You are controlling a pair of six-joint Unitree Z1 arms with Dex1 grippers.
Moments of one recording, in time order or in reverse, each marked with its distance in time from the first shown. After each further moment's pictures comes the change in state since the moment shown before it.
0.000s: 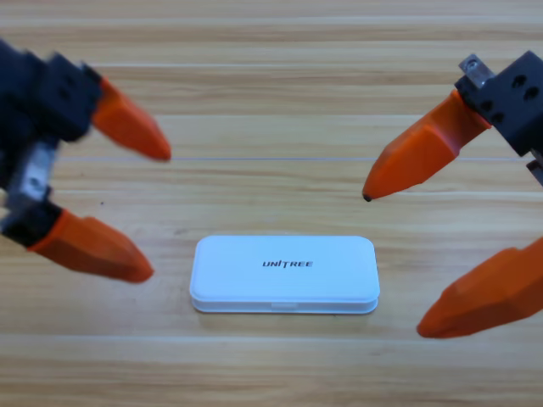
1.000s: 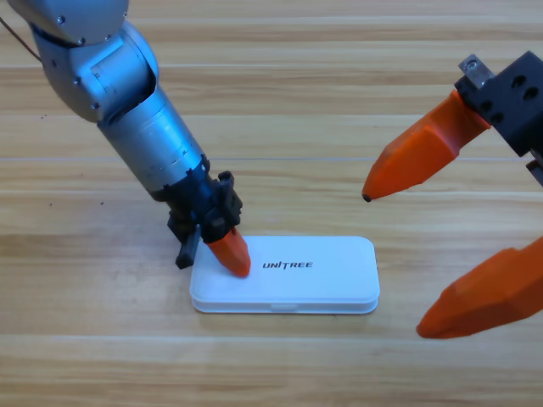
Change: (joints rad) arm 0 0.272 0.713 0.002 -0.246 -0.148 0.317; arm 1 0.000 0.000 0.000 0.001 0.000 0.000
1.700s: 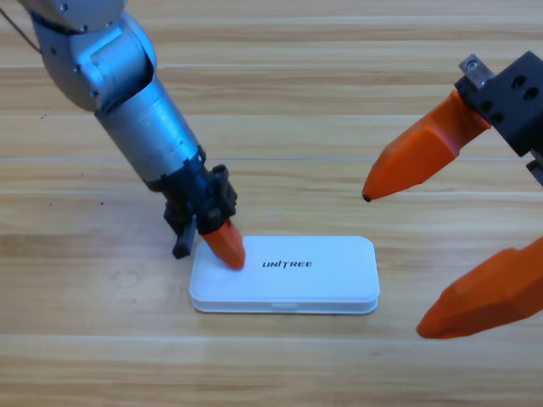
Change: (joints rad) arm 0 0.031 0.010 -0.045 0.054 -0.002 0.000; arm 1 0.000 0.000 0.000 0.000 0.000 0.000
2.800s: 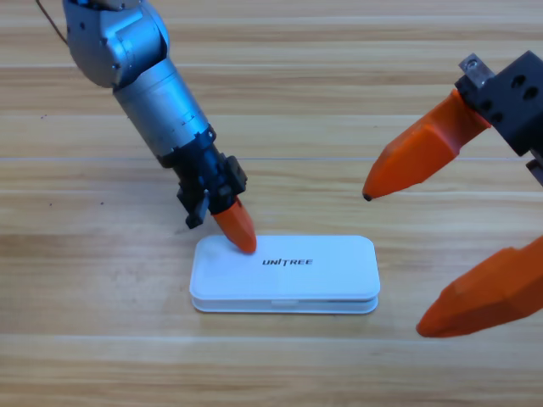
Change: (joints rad) arm 0 0.067 0.160 -0.268 0.239 -0.132 0.057; arm 1 0.000 0.000 0.000 0.000 -0.004 -0.001
